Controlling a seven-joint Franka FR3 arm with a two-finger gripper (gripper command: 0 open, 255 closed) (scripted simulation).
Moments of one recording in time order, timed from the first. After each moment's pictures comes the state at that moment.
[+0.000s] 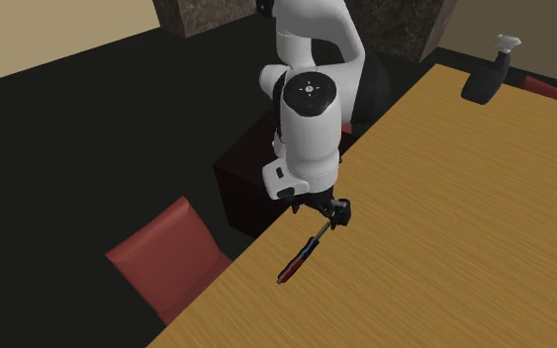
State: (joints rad) arm 0.15 0.08 0.38 -1.85 0.10 1.86 0.50
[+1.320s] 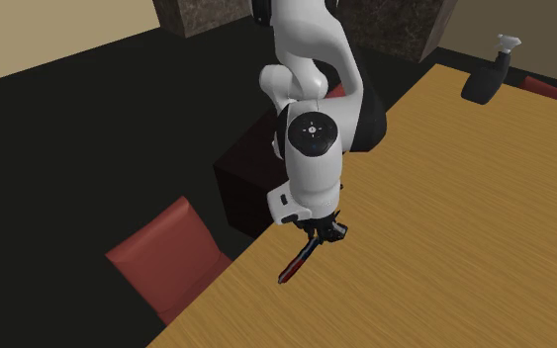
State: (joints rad) arm 0.16 0.18 0.39 -1.86 0.07 1.96 0.52
